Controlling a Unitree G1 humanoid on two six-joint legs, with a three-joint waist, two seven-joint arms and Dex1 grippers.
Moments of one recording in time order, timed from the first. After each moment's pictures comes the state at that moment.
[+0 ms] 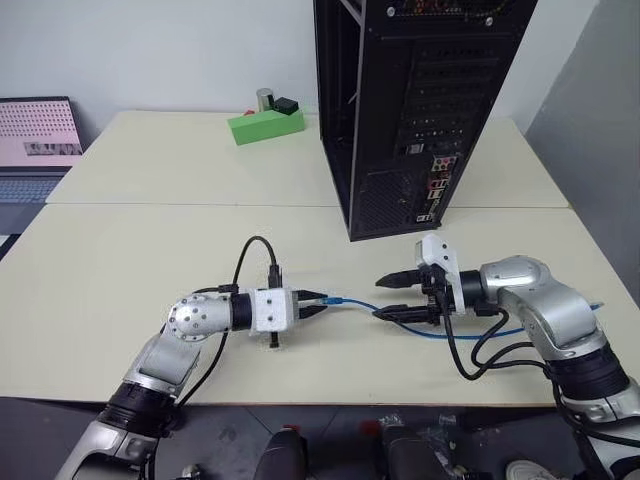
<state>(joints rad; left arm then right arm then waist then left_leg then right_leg) -0.32 0.64 -0.21 0.14 0.09 -0.58 -0.92 -0.50 -0.60 0.18 -0.21 0.43 0.77 1.13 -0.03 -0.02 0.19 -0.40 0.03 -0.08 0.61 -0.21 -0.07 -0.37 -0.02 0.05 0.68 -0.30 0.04</state>
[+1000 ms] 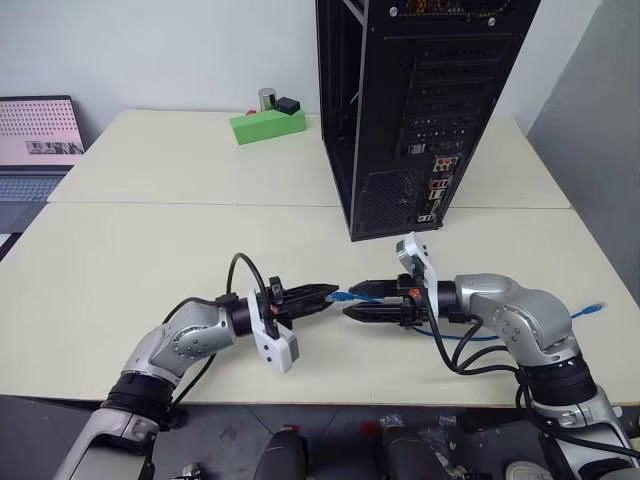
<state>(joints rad) -0.38 0.63 -0.19 0.30 0.46 -1.10 -0.42 -0.50 -0.45 0.16 -0.22 0.58 0.93 0.97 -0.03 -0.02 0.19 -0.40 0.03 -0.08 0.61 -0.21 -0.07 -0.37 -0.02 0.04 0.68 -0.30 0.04</state>
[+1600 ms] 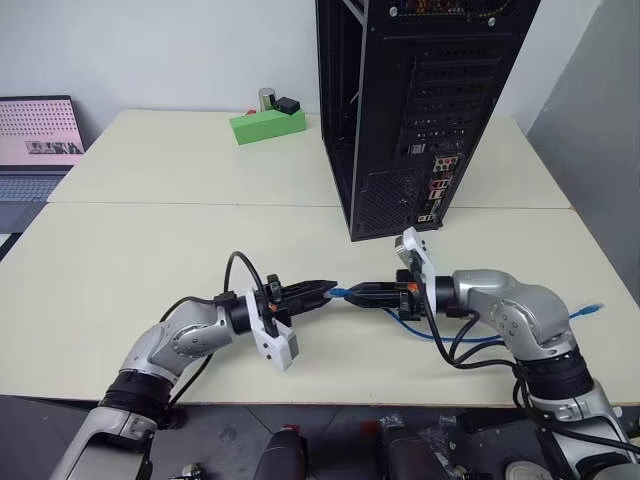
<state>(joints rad) -0.37 0.64 -0.19 0.30 0.49 -1.10 -0.37 -0.52 -0.44 0.16 -0.19 0.58 0.93 0.96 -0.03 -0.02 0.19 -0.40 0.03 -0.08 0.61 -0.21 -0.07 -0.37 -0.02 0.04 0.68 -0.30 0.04</state>
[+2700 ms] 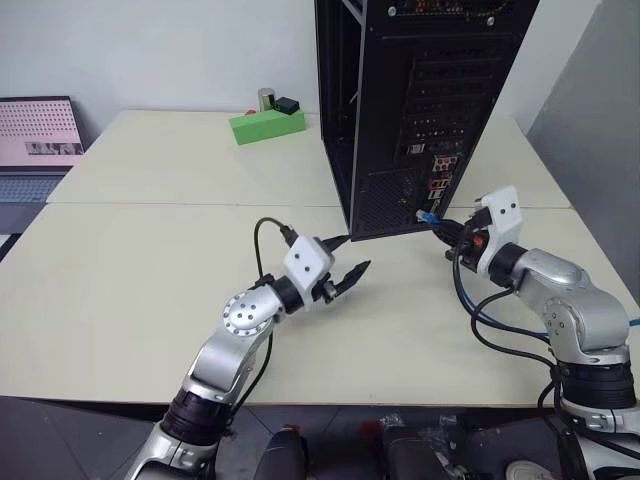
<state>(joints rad) -0.38 0.28 -0.25 -0.18 -0.16 0.23 -0.47 -0.45 -0.50 -0.12 -0.23 0.36 0.75 0.44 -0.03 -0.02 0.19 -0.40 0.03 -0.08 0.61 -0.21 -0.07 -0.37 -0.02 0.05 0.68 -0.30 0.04</state>
